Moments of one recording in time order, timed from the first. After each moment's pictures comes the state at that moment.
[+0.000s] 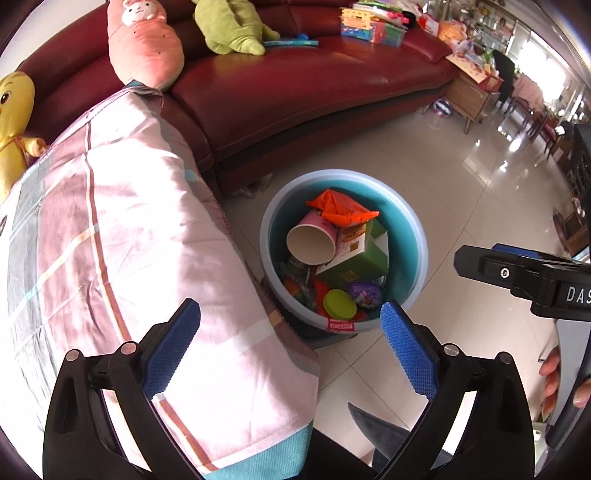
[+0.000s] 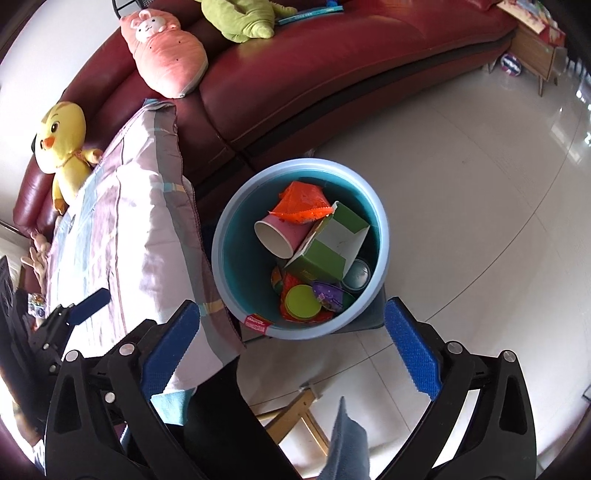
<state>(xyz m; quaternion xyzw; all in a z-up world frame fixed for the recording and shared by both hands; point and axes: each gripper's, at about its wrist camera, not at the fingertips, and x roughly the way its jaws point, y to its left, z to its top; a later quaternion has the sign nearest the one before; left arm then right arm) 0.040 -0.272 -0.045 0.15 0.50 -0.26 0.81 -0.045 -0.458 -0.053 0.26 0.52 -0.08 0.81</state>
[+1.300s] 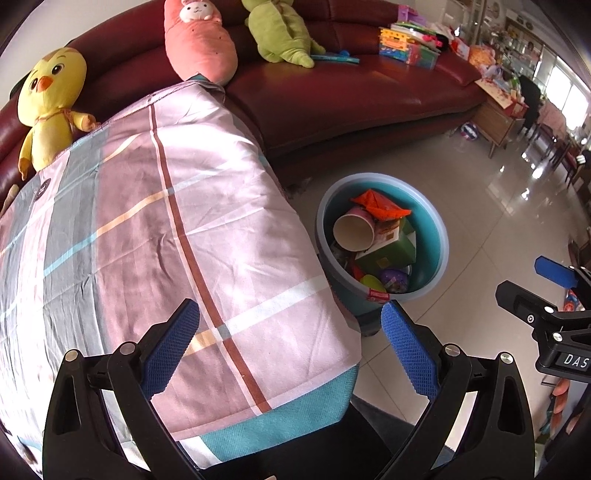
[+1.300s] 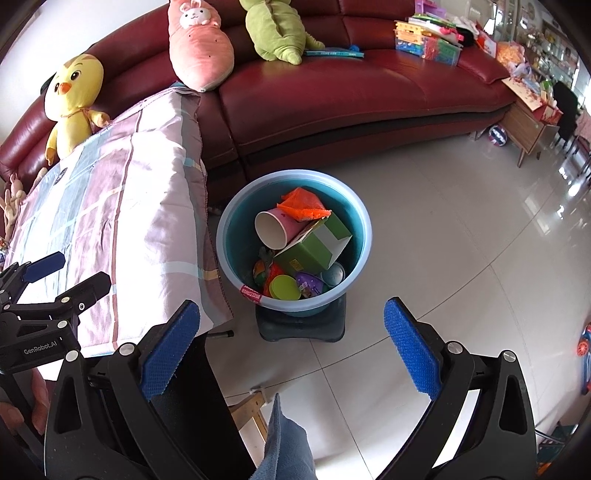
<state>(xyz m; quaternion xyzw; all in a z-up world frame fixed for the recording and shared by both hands) 0.009 -0.198 -0.017 0.12 0.49 -0.21 0.84 -0.096 -0.384 -0.008 0.12 0.50 -0.12 0.85</state>
